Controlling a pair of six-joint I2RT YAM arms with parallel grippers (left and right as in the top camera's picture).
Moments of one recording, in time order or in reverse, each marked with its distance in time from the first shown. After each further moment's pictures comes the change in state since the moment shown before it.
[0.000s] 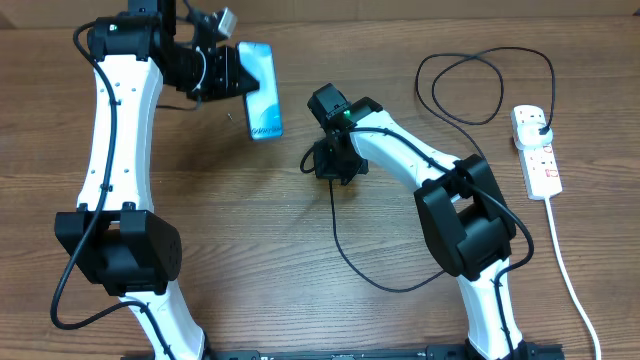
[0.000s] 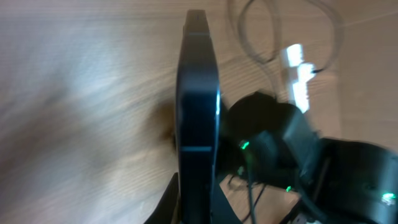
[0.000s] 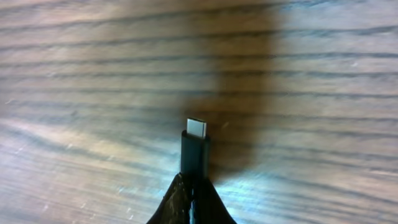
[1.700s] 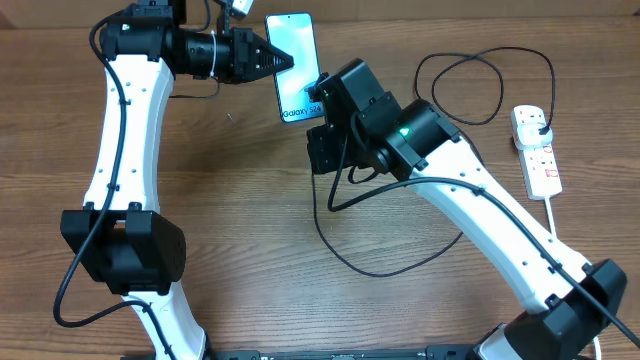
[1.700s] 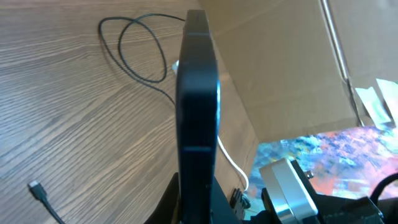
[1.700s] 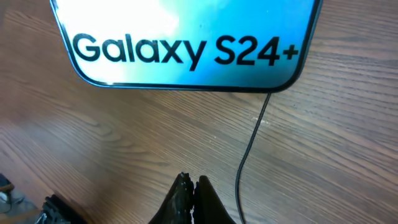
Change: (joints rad) left arm -0.036 0.001 -0.002 0.135 0.399 -0.008; right arm 0.086 -0.515 -0.006 -0.082 -0.053 -0.103
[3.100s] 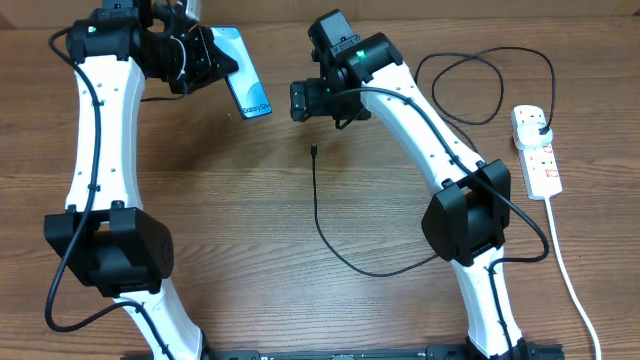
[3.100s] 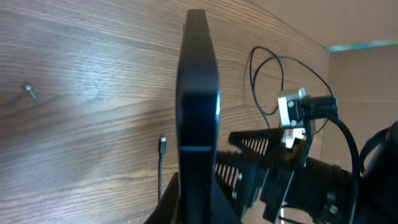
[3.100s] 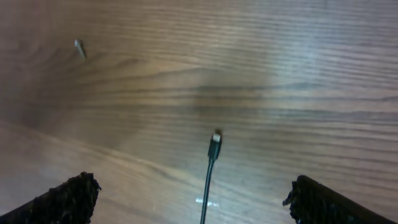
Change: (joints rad) left arm 0.107 0.001 0.000 -0.042 -0.465 -0.295; right arm -0.142 0.620 0.589 -0.180 0.050 0.029
